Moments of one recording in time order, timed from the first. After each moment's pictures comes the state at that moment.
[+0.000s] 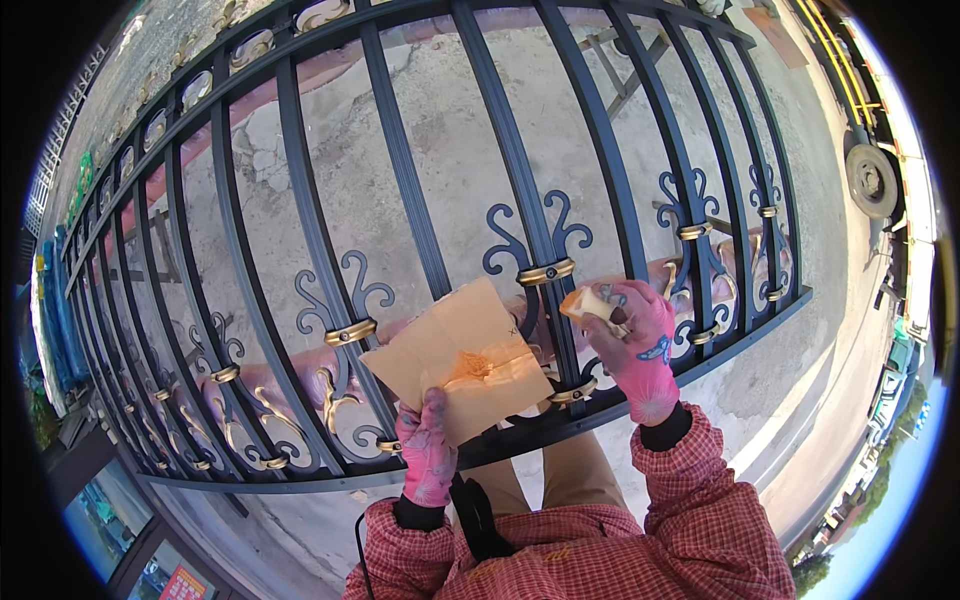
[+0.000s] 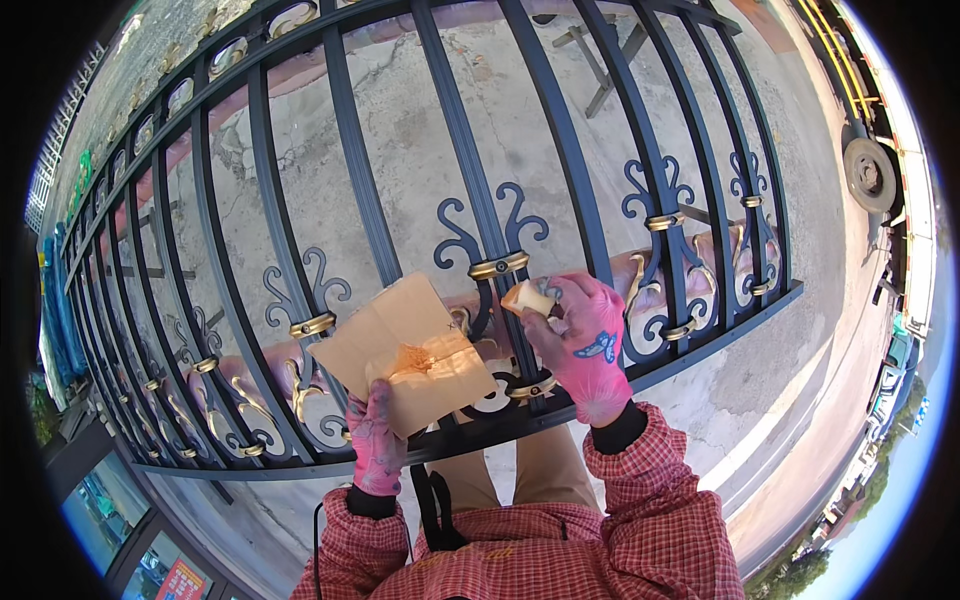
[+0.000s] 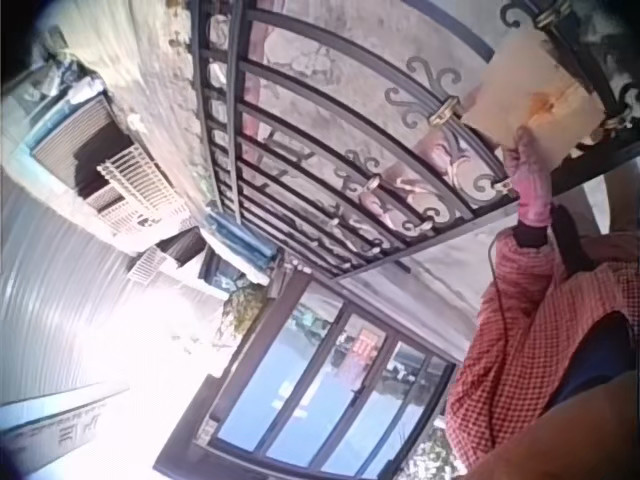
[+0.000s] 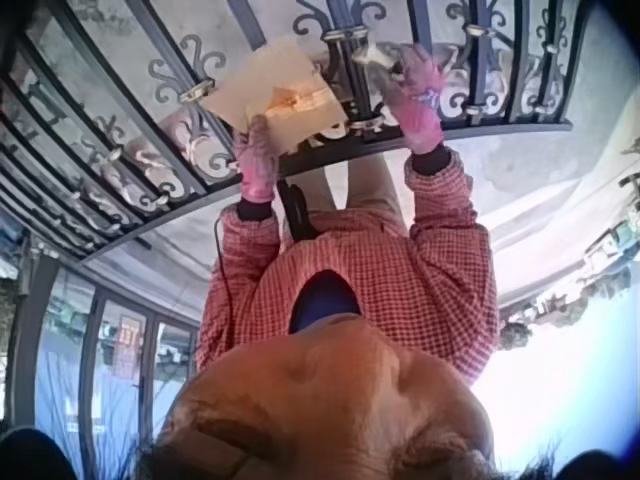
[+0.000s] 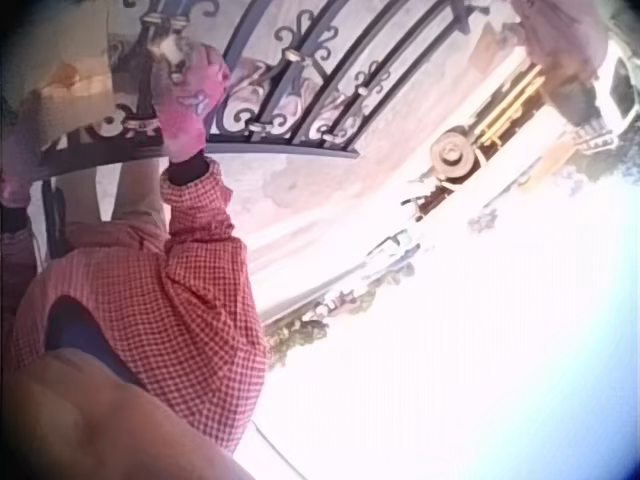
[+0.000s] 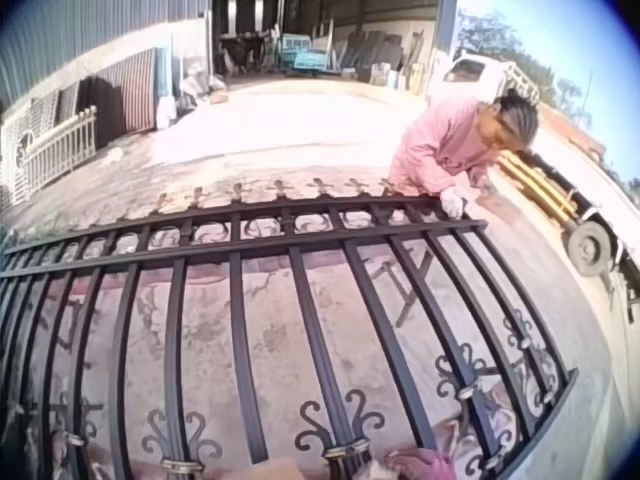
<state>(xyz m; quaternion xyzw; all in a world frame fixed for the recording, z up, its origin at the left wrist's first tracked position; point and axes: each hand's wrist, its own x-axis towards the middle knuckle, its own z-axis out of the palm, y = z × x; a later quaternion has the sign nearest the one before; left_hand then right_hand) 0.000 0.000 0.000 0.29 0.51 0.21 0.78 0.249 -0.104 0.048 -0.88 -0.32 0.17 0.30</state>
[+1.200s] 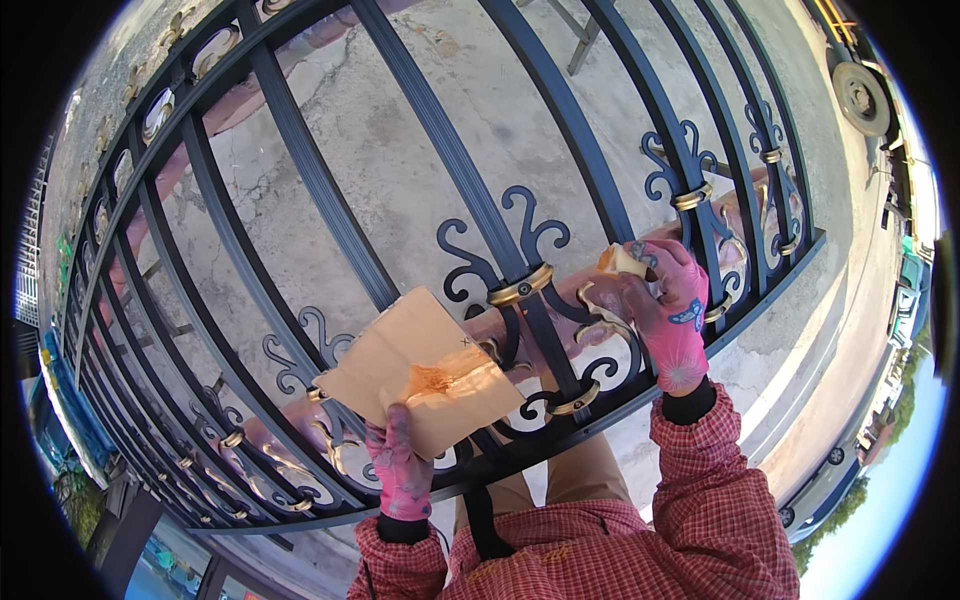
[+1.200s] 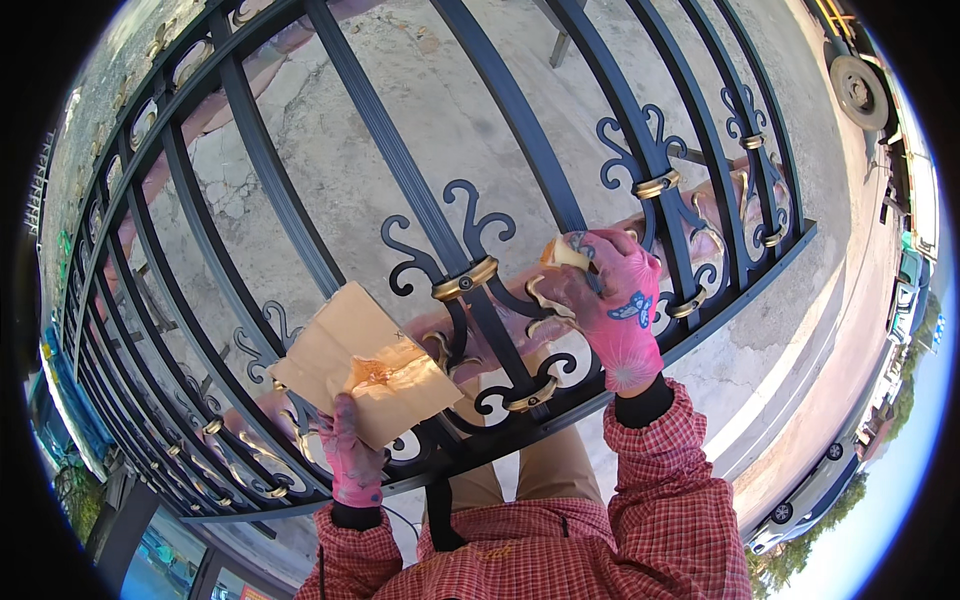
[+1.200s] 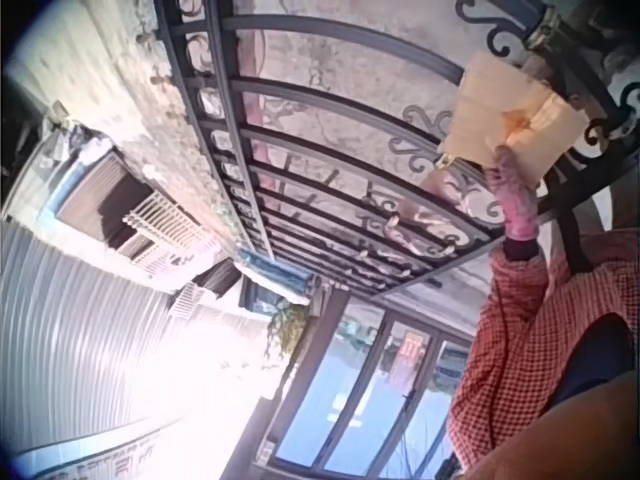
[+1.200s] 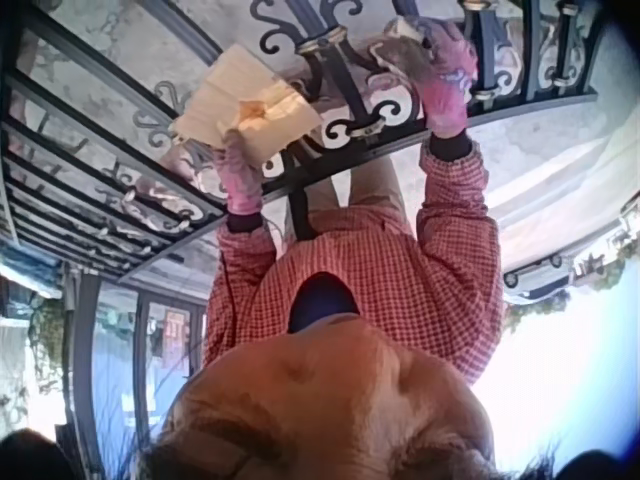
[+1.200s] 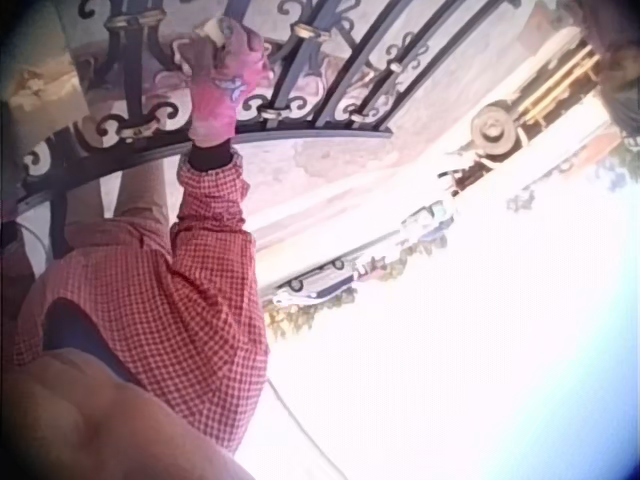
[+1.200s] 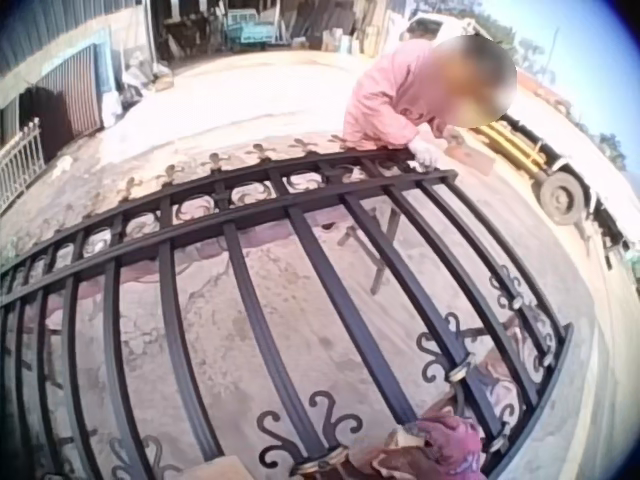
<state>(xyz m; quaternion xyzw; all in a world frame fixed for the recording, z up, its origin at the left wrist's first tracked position) 0.034 0.047 -0.001 0.28 0.53 0.13 0.79 0.304 -0.126 0.025 -0.92 -0.22 0.12 0.30</state>
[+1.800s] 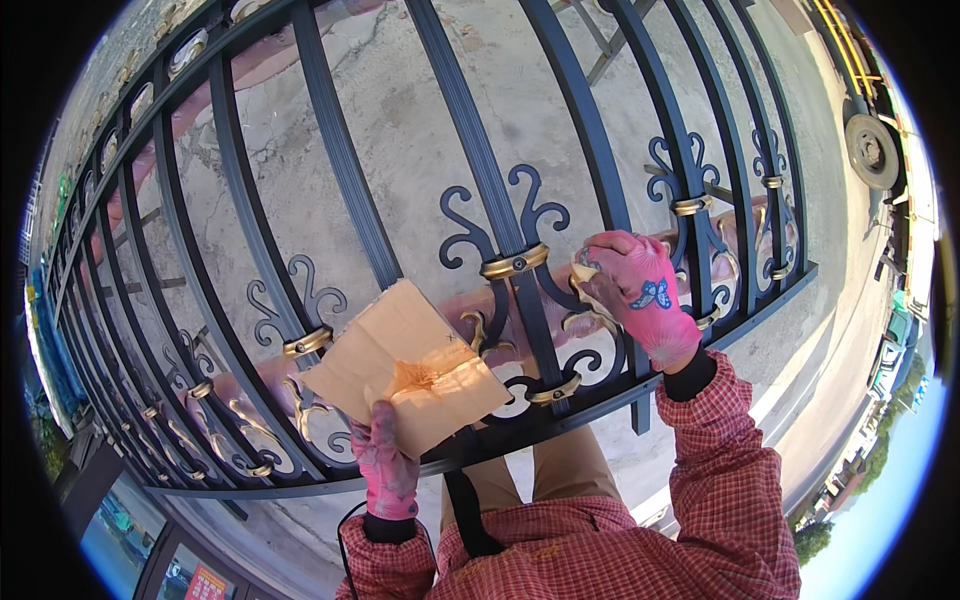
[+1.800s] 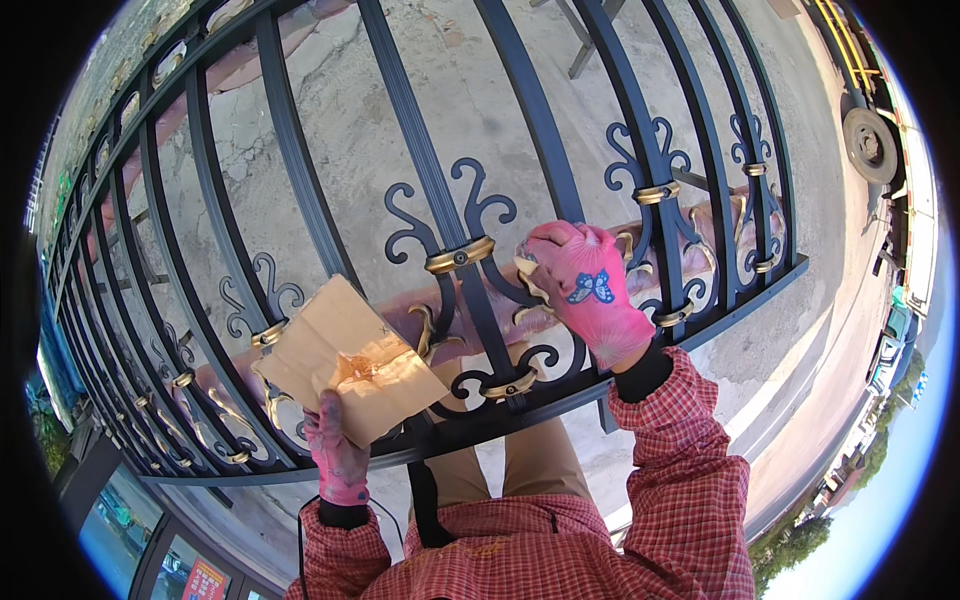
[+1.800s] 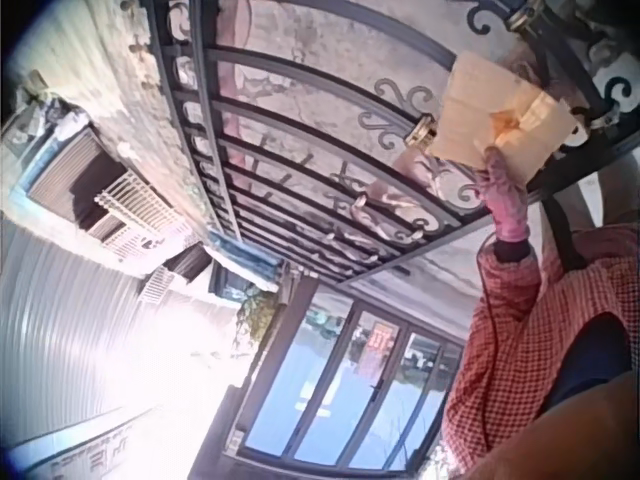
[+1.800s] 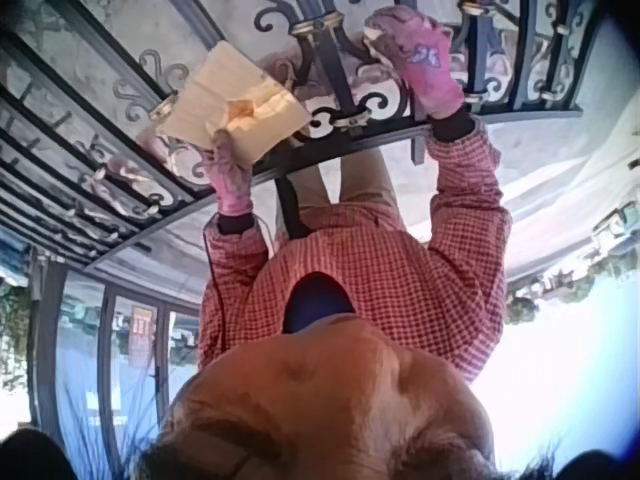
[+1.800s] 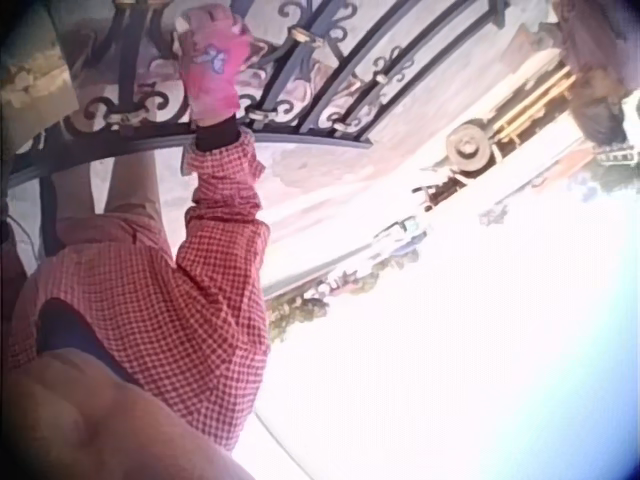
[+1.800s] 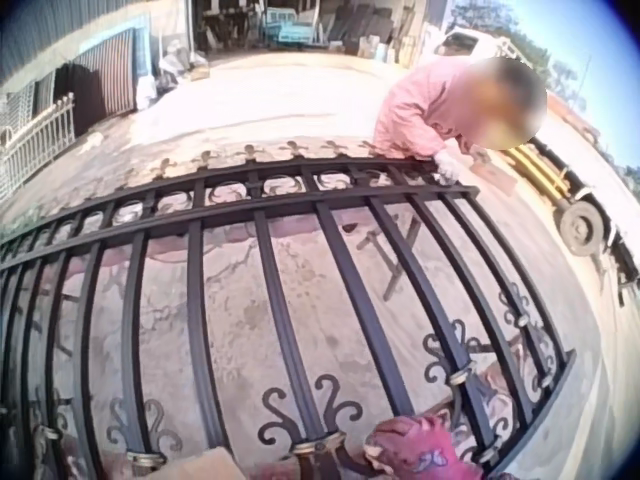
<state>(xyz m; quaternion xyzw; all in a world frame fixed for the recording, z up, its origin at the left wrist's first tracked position) 0.005 0.010 0.006 0.29 0.54 0.19 0.77 0.313 -0.128 0.009 -0.85 -0.48 0.21 0.10</state>
